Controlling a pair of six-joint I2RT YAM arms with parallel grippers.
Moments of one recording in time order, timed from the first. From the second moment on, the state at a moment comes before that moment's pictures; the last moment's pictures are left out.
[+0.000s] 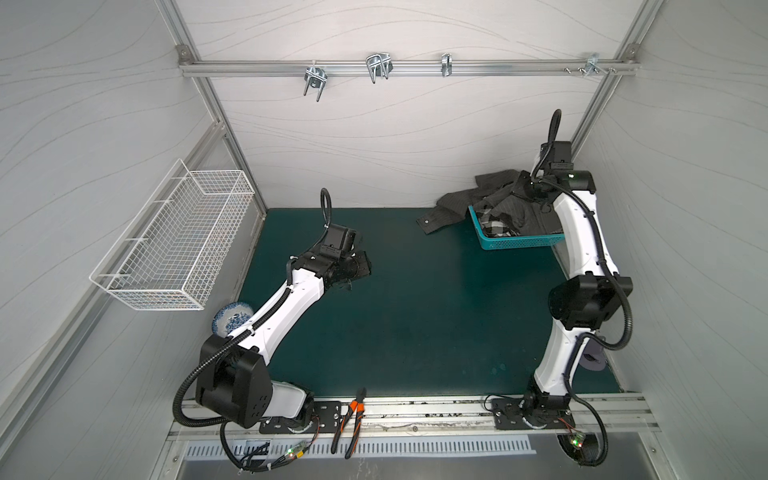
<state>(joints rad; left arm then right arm) -0.36 1.39 1.15 -0.66 0.10 -0.62 0.04 1.96 2.29 -1.02 -0.09 0.34</state>
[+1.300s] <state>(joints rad) -0.16 1.33 0.88 -0.73 0.19 -0.73 0.62 1.44 1.23 -0.72 -0.06 0.43</state>
